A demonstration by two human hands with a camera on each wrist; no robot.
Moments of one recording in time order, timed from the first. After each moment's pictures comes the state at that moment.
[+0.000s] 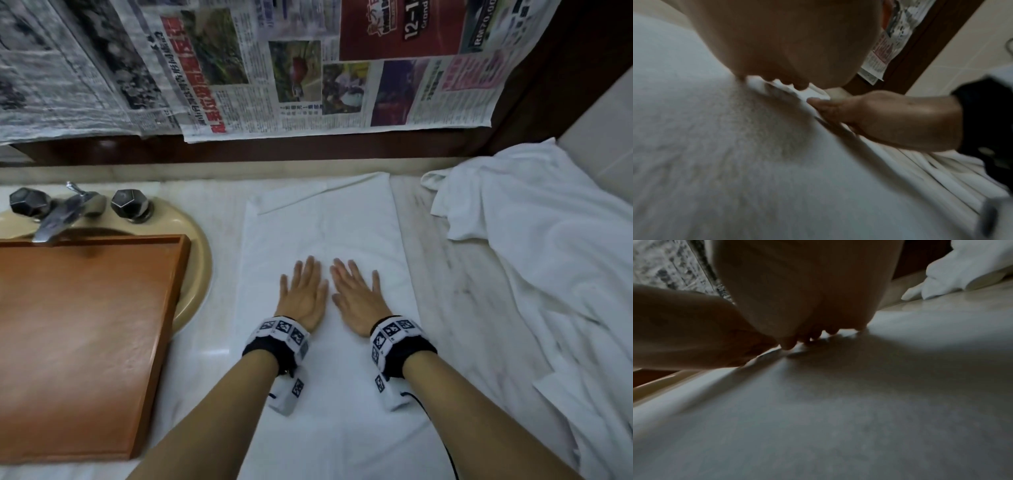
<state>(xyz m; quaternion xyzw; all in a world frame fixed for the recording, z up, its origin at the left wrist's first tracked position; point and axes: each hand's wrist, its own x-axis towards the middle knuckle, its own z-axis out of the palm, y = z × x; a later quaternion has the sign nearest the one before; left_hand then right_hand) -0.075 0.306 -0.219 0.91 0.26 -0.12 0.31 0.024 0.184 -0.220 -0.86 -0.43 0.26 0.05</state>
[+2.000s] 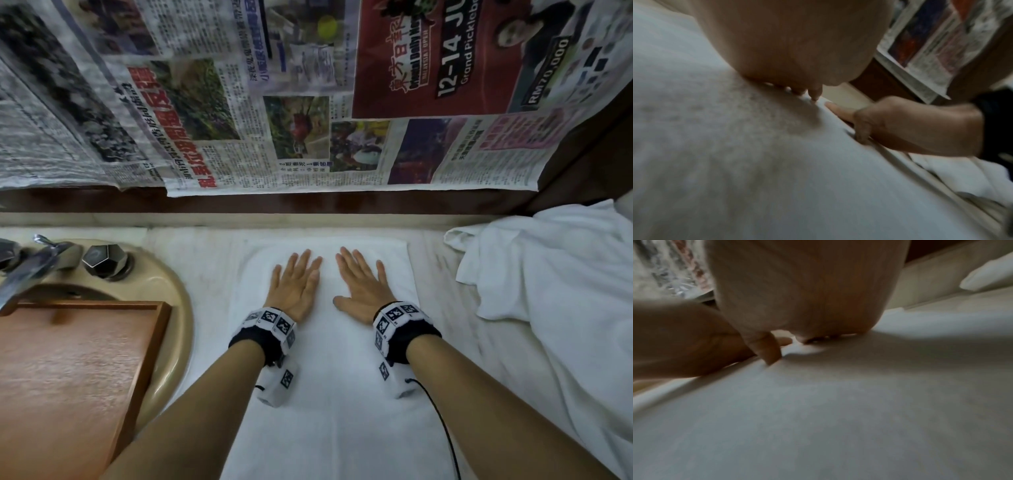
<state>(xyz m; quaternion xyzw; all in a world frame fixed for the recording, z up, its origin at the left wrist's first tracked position) 0.042 0.421 -0.232 0.91 0.25 -0.10 0.30 0.165 0.288 -0.228 -0.85 -0.46 0.27 0.03</state>
